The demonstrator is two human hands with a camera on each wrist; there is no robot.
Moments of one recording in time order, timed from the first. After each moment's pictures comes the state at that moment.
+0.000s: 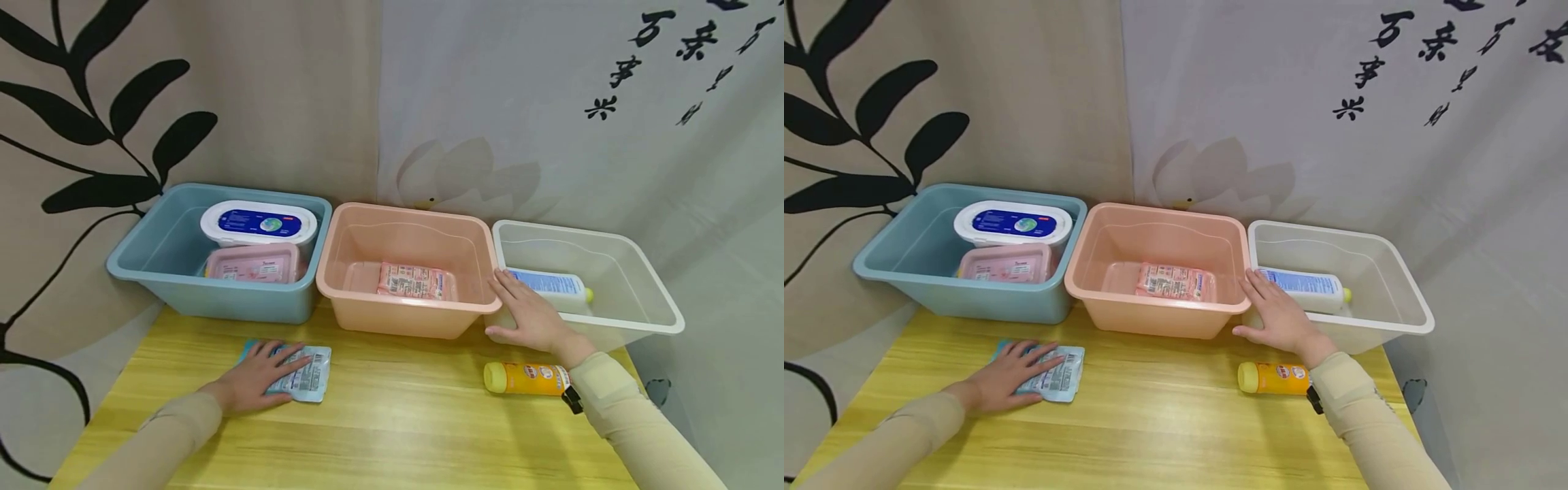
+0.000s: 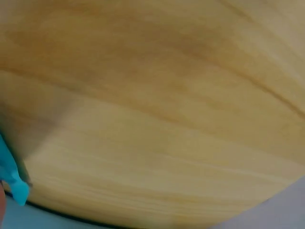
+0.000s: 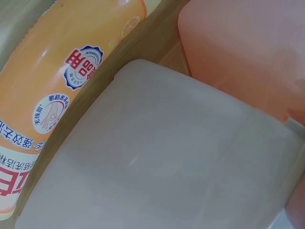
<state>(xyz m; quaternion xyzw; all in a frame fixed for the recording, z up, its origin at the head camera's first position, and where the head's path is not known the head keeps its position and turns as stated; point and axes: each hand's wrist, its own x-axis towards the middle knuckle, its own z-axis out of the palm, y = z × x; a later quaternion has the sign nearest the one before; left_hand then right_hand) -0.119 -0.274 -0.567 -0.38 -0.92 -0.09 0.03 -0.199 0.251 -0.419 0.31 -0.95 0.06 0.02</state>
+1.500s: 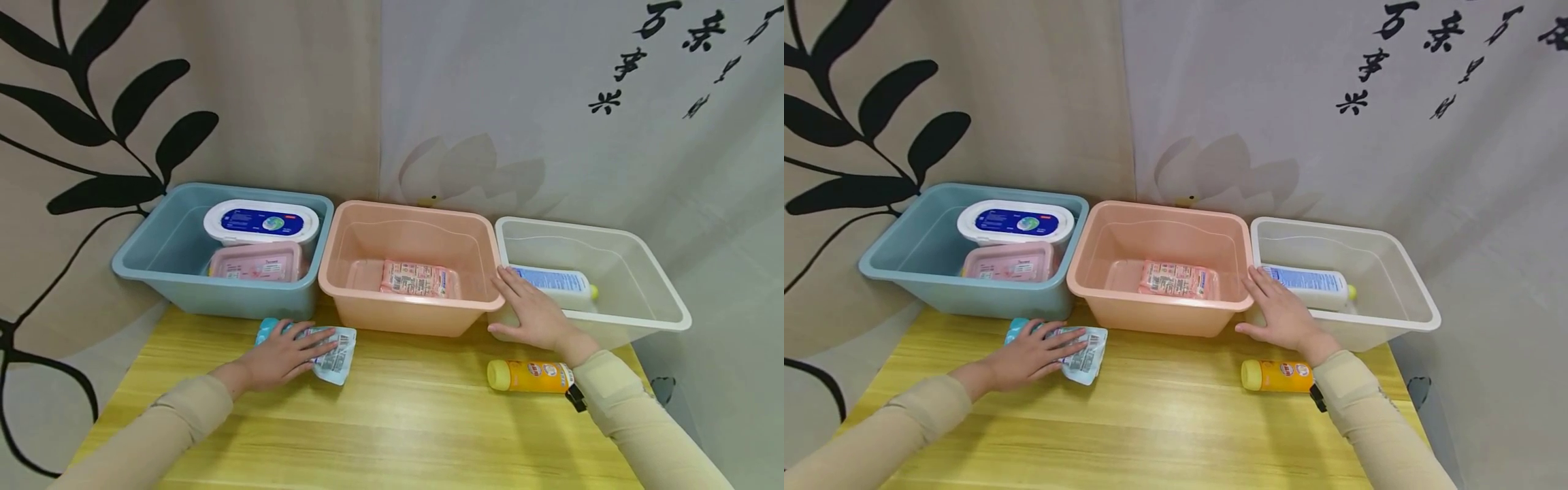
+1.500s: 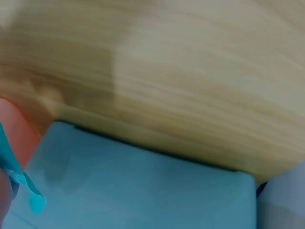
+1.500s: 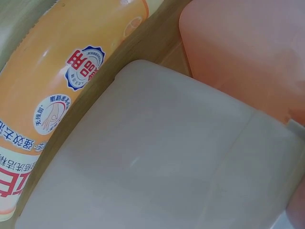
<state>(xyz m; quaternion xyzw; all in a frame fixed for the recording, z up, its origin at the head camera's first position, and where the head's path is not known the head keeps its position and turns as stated) -0.134 -0.232 -0.498 -0.42 -0.91 0.00 0.01 -0.199 0.252 -0.420 0.31 -0.95 0.05 0.03</state>
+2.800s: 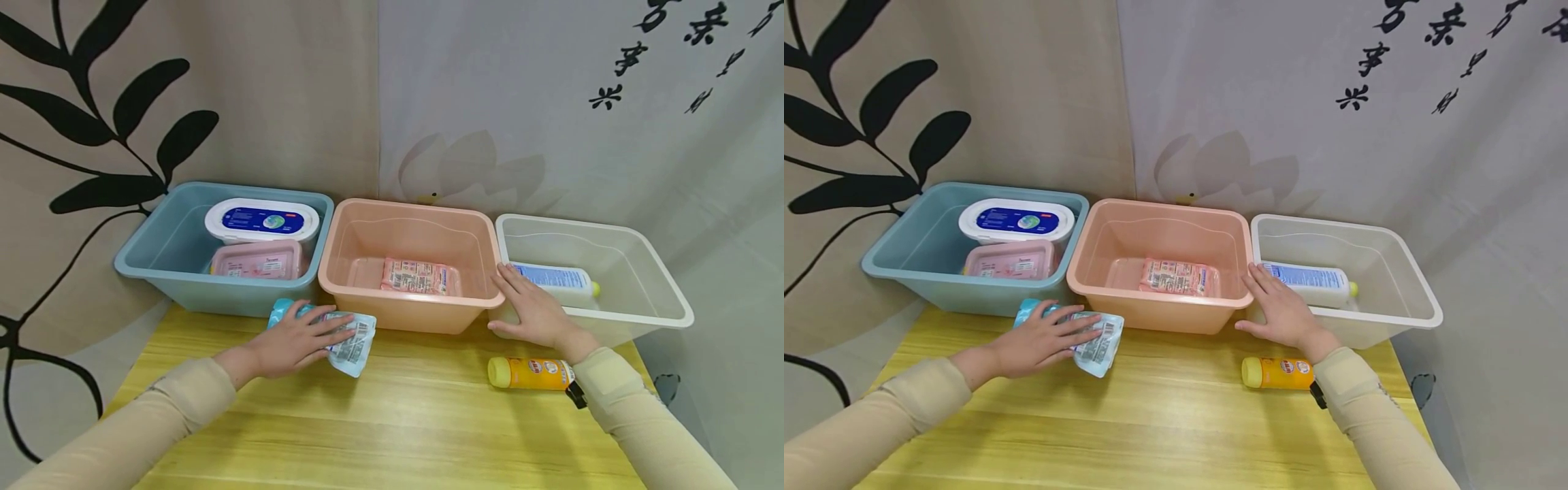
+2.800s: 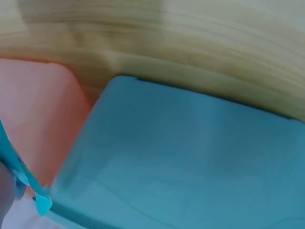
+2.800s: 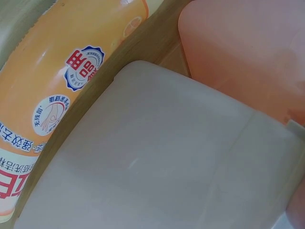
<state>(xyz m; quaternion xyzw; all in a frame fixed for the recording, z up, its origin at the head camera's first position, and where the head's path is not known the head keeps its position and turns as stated) -0.137 -0.202 -0.442 -0.43 -0.90 0.00 -0.01 -0.200 0.254 -0.422 0.31 -0.95 0.06 0.03</state>
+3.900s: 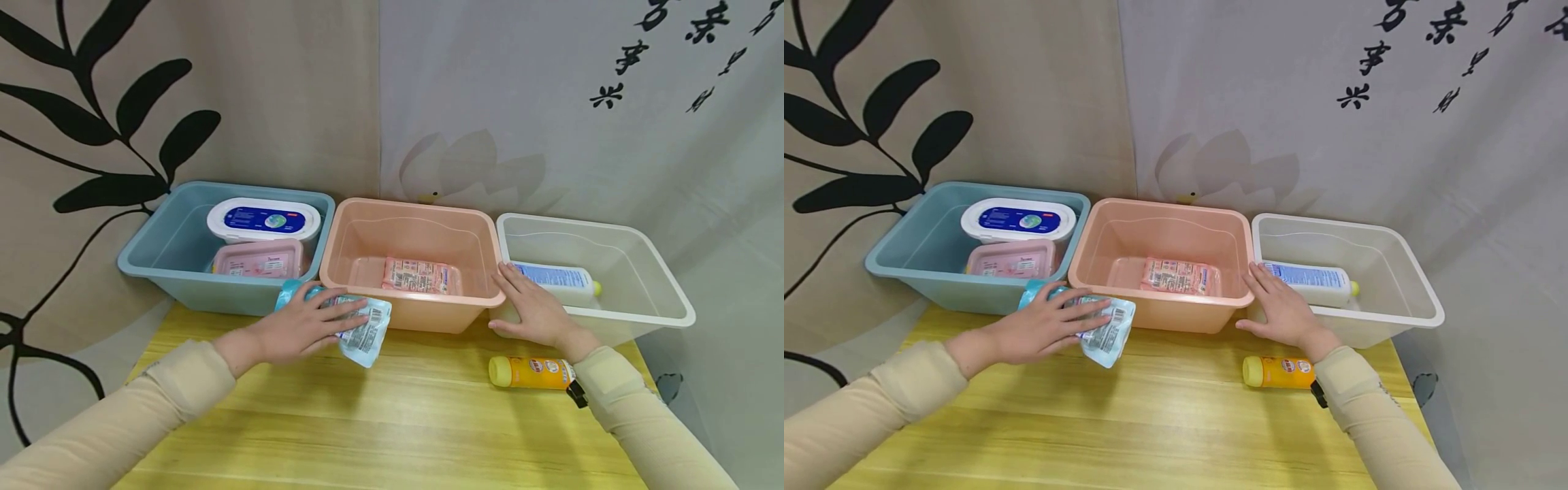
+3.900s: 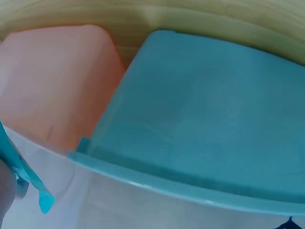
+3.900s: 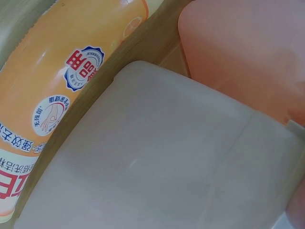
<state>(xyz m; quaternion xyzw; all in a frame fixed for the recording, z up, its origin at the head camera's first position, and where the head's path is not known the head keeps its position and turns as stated) -0.140 -0.186 -0.396 -0.45 -0.89 0.02 0.03 -0.200 0.253 -0.419 0.31 -0.95 0.06 0.02</state>
